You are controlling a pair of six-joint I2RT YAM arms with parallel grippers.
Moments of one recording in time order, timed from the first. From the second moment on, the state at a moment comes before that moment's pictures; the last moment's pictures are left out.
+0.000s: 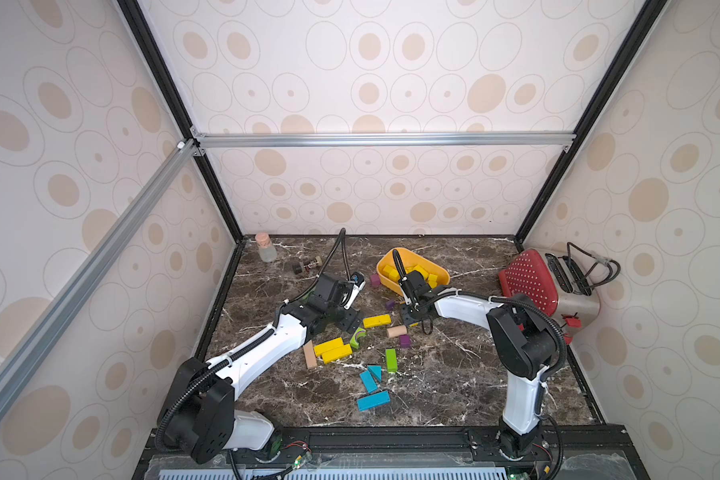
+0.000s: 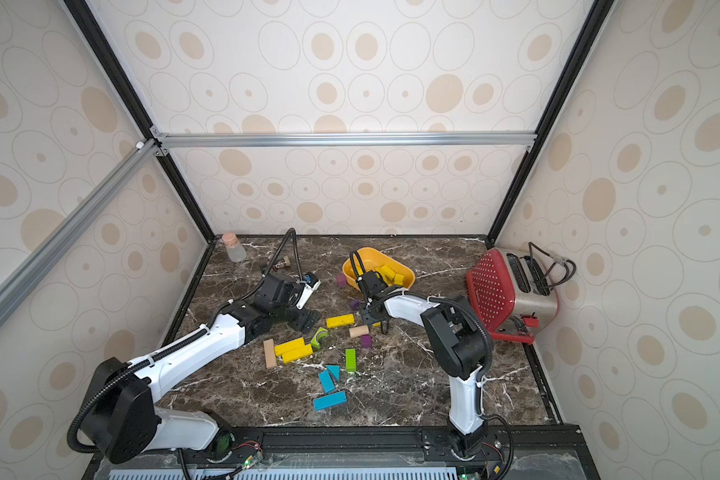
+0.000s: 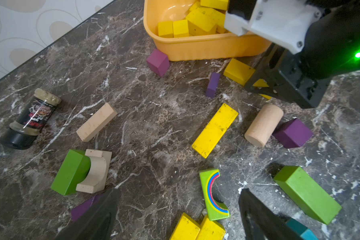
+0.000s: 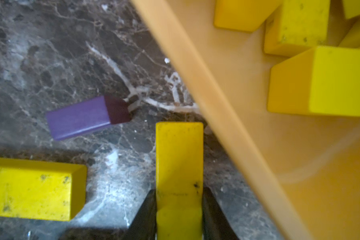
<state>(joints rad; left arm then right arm) -0.55 1.37 0.95 -0.39 0.01 0.15 0.58 1.94 1.25 -0.46 0.13 0.24</state>
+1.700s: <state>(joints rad) -0.55 1.40 1.00 -0.40 0.14 0.13 0.59 1.80 1.36 -0.55 0.07 0.12</state>
